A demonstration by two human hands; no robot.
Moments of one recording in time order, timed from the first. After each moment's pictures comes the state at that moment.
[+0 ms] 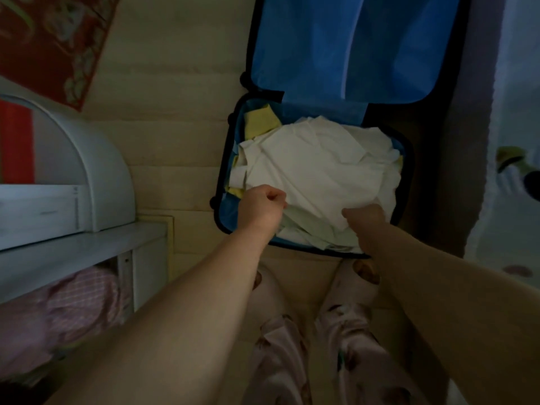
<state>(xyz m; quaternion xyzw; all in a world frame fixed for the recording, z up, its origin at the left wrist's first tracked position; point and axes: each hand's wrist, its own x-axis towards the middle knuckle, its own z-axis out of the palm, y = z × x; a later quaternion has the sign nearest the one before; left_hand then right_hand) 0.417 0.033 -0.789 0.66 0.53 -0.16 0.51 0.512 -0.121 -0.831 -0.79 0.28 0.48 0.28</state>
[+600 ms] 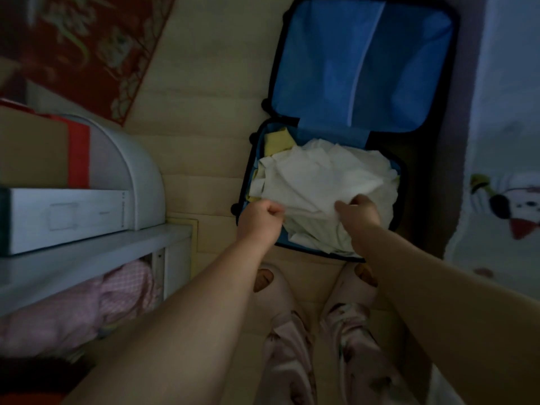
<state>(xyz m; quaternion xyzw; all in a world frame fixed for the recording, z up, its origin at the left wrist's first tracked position) 0.398 0.054 -0.716 0.68 0.52 -0.20 0.47 0.508 -0.079 -0.744 -0.82 0.18 0.43 0.34</state>
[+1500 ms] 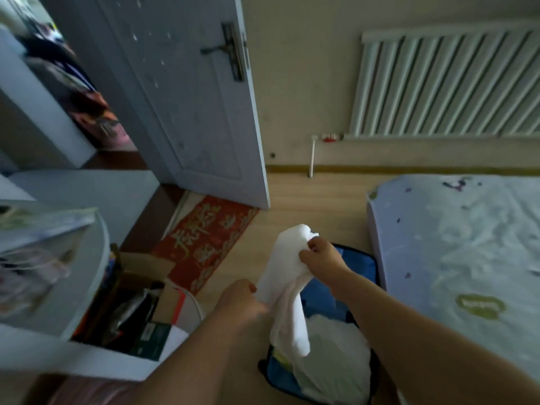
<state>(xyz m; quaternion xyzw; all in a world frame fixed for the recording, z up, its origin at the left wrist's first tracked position) 0.369 0.130 -0.272 0.80 0.46 -0.18 0.35 0.516 0.018 -0.239 -0.83 -0.15 0.35 0.42</state>
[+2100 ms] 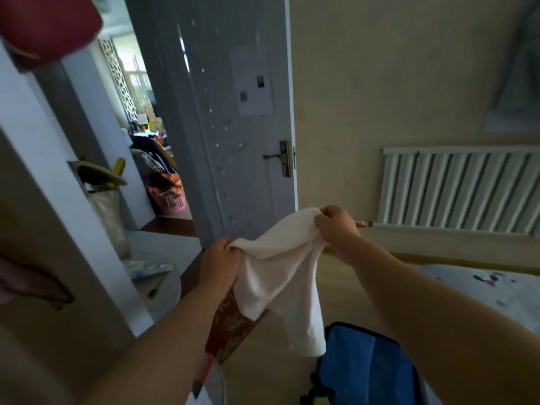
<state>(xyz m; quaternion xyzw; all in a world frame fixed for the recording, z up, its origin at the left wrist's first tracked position) 0.308 0.179 -0.060 0.77 0.46 0.32 0.32 0.493 0.062 -0.026 -0.79 -0.26 0.15 0.53</state>
